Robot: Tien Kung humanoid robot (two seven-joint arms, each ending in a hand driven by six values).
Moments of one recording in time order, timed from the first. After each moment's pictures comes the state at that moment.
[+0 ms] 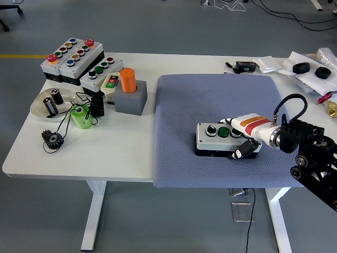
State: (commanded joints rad) left arm -0.14 0.10 -0.37 -0.18 0.28 0.29 0.04; right arm 0.70 -0.41 0.64 1.18 -1.97 0.14 -0.04
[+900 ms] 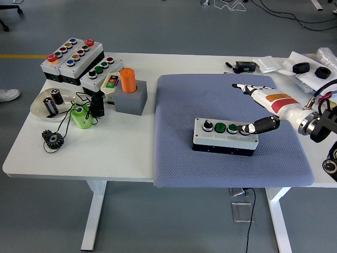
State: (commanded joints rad) left arm -0.14 0.10 -0.37 -0.18 0.28 0.29 0.03; right arm 0.55 -0.59 0.90 1.47 -1.78 -0.01 -0.03
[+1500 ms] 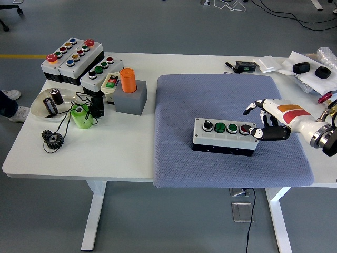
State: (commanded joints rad) left arm -0.14 0.10 -0.40 -0.18 0.32 0.29 0.05; right arm 0.49 -0.66 0.85 1.53 -1.73 0.02 -0.10
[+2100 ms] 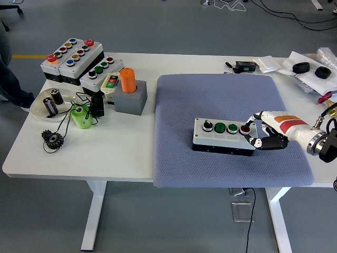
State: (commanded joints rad) left arm -0.13 0.10 -0.38 -0.18 0.31 0.29 0.04; right arm 0.50 -0.65 0.80 1.49 -1.74 0.05 -0.12
